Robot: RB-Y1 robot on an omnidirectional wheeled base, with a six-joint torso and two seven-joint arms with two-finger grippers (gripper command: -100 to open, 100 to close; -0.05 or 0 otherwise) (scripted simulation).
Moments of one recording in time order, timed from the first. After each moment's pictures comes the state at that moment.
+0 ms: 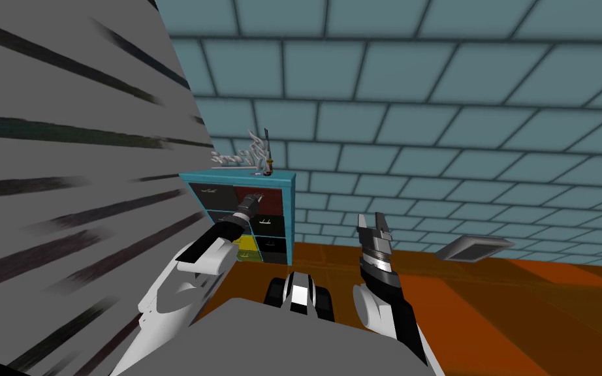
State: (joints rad) left arm 0.29 0.23 0.15 -2.51 0.15 0.48 0.11; right arm 0.50 0.02 0.07 -2.23 -0.04 -0.55 0.07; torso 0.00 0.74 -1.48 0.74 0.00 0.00
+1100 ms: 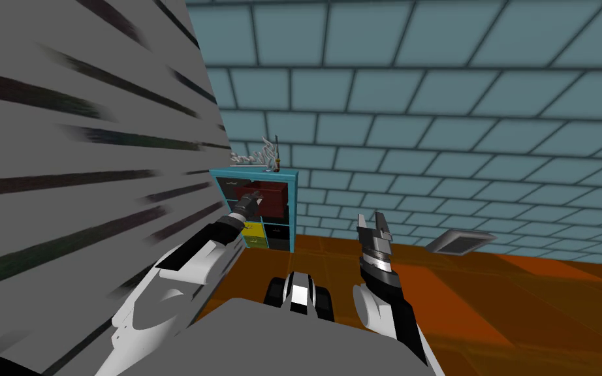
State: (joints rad) left arm 0.33 0.26 0.16 -2.60 0.19 0.54 0.13; right arm 0.50 0.02 0.07 -2.23 -0.04 -0.55 0.07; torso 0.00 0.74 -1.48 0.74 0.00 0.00
